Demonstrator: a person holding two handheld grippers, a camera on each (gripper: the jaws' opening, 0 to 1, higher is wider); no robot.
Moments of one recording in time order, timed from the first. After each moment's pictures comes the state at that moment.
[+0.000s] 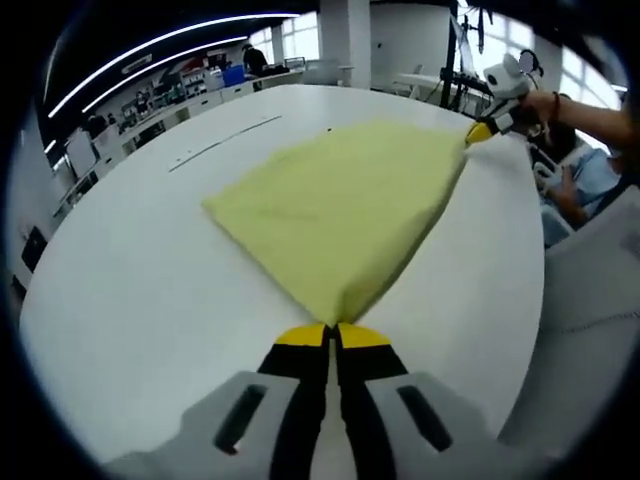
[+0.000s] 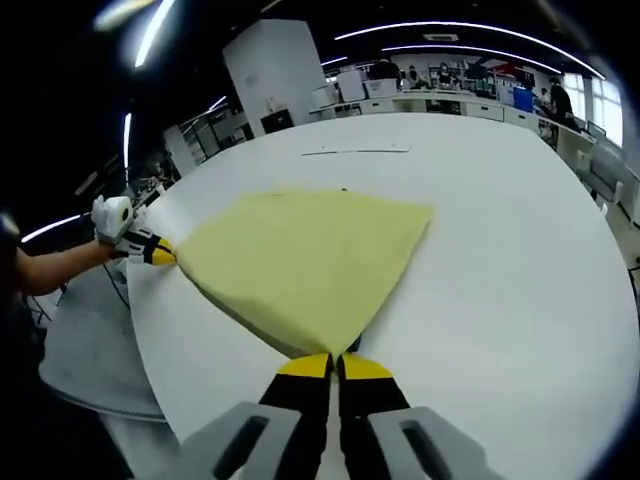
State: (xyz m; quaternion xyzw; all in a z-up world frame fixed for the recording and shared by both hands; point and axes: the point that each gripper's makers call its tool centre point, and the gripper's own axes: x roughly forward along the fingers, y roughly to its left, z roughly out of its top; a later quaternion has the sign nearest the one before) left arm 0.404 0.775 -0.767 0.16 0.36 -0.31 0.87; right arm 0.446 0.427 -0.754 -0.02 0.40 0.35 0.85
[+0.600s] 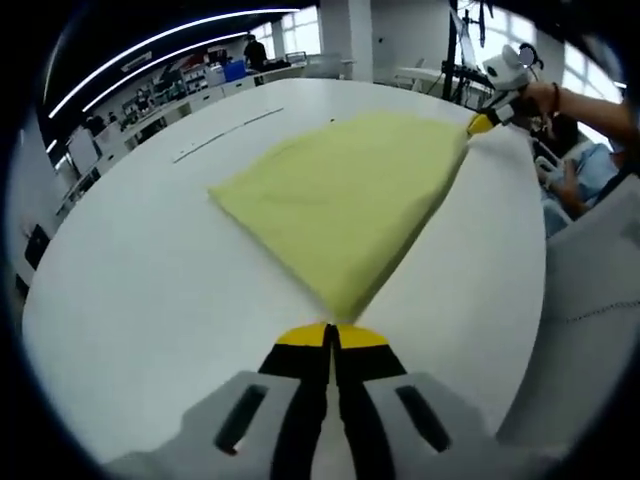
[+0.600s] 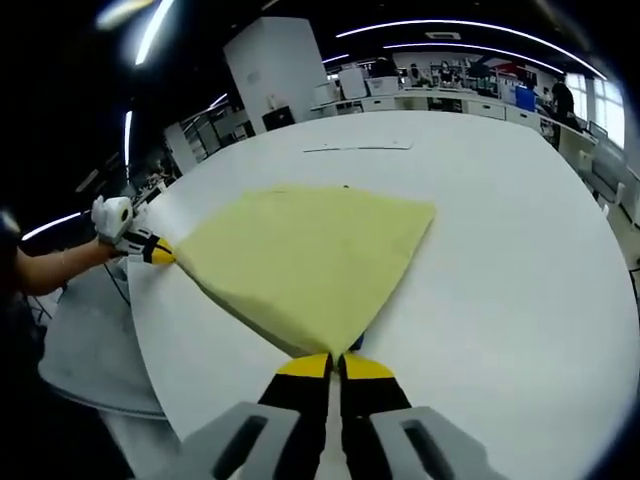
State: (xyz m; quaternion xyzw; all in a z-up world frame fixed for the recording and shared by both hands) left arm 0.399 0.787 -0.769 0.14 0.36 -0.29 0.87; right arm 0.444 0.428 -0.756 -0.02 0.40 0.35 0.84
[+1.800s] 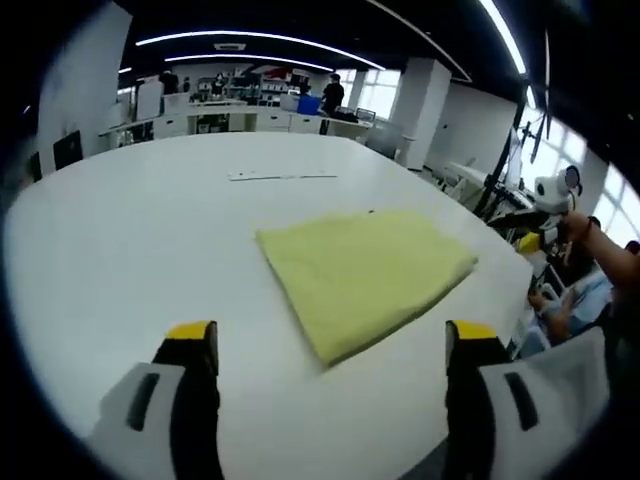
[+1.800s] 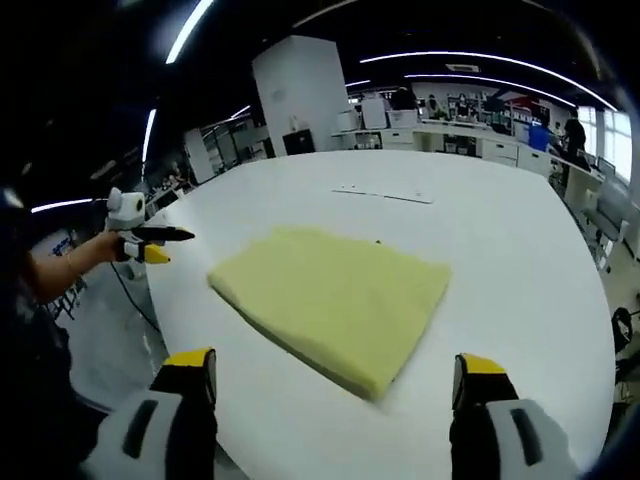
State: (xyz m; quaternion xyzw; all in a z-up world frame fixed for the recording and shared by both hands) left arm 0.393 0.780 -0.680 -0.06 0.29 -0.21 0.93; right arm 0.422 0.452 -0.678 -0.04 0.34 0.39 0.86
